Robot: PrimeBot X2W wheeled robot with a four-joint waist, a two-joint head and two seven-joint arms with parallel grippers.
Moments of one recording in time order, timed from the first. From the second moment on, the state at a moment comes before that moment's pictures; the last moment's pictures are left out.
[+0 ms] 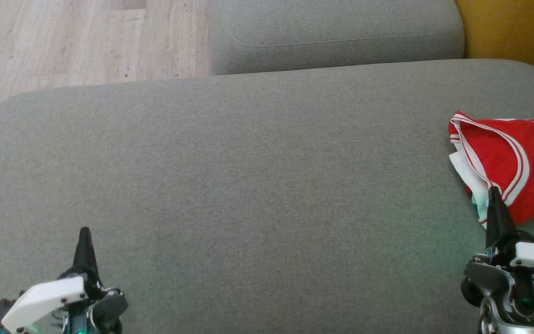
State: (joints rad) left arm -0.06 0.04 0.07 0.28 -1.60 -0.12 0.11; right arm -0.09 -0.04 -0.13 0.29 1.60 0.13 0.11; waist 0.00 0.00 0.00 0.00
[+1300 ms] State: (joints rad) left arm -0.06 0.04 0.07 0.28 -1.60 -0.12 0.11; right arm -0.09 -0.04 -0.13 0.29 1.60 0.13 0.11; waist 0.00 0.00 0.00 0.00
